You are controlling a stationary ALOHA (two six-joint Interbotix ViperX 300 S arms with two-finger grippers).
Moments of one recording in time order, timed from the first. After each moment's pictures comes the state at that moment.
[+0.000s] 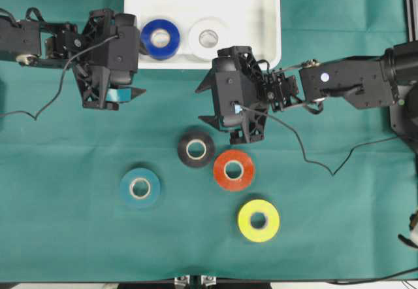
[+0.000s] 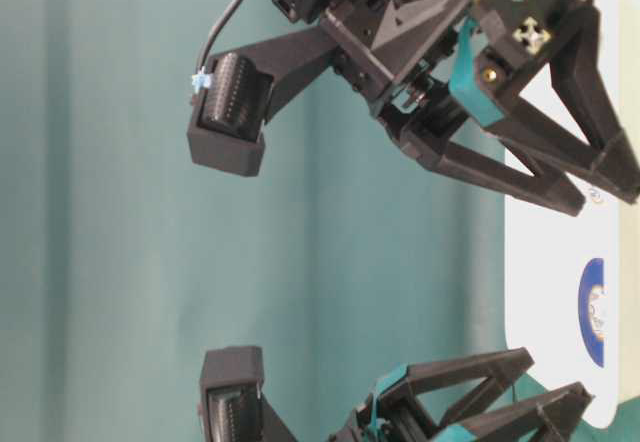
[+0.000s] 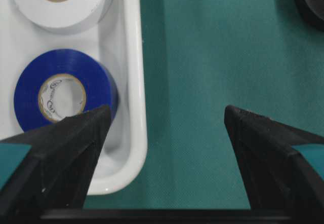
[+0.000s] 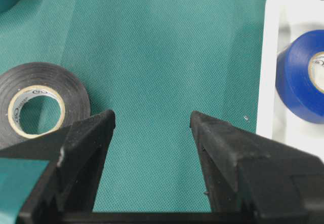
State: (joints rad) left arm 0.12 -0.17 0.80 -0.02 0.20 0.25; right arm 0.03 0.06 0.62 -0.38 0.03 0.36
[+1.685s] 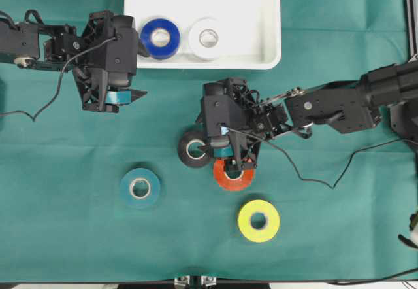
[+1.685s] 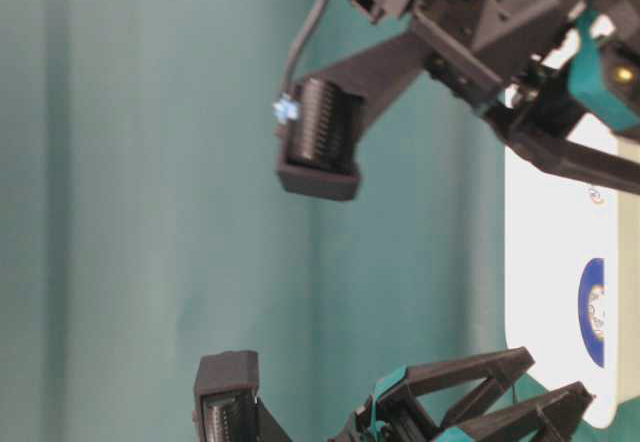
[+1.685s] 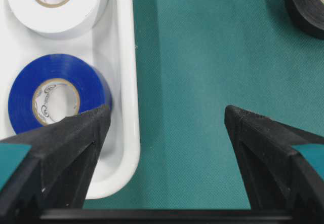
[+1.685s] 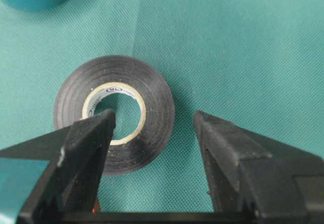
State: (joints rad) left arm 0.11 -0.17 0.81 -0.02 0.18 0.24; right arm 0.13 0.19 0.59 -0.38 -0.01 0.58
